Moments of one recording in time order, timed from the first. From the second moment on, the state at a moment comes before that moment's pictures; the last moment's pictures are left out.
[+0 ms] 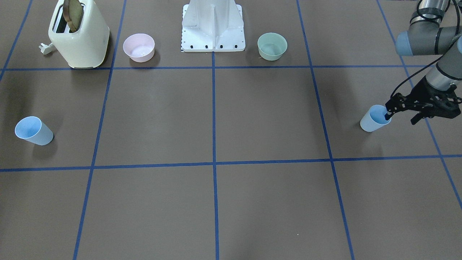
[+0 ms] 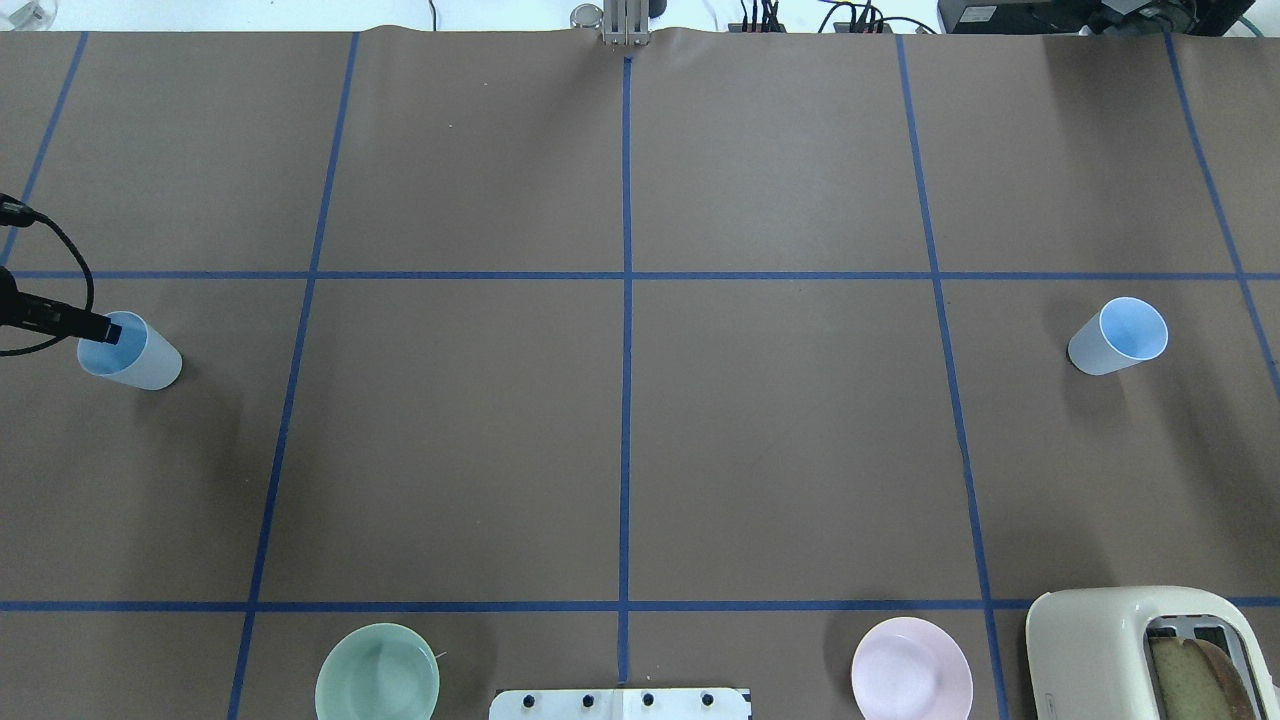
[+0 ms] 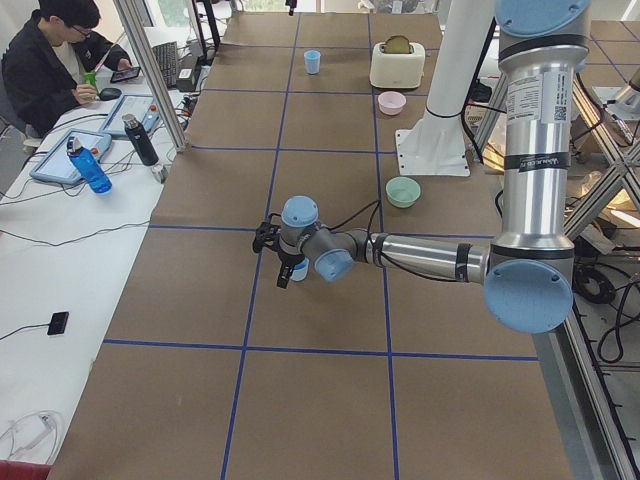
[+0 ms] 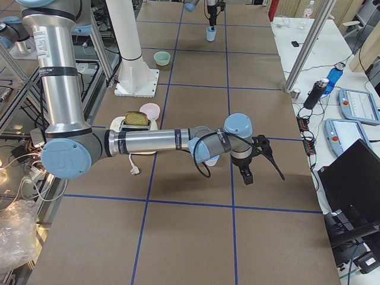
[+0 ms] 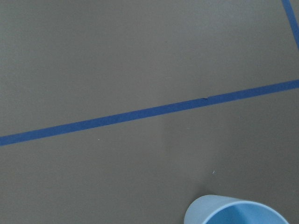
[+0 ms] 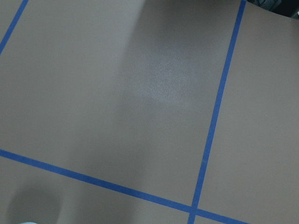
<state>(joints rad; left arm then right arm) -1.02 -1.53 -1.64 -2.26 -2.13 -0.61 1.46 -1.46 1.55 -1.22 2.27 0.10</state>
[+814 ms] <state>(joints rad) -1.02 -1.54 -1.76 -2.15 -2.14 -0.61 1.46 -1.46 1.55 -1.22 2.27 0.10</state>
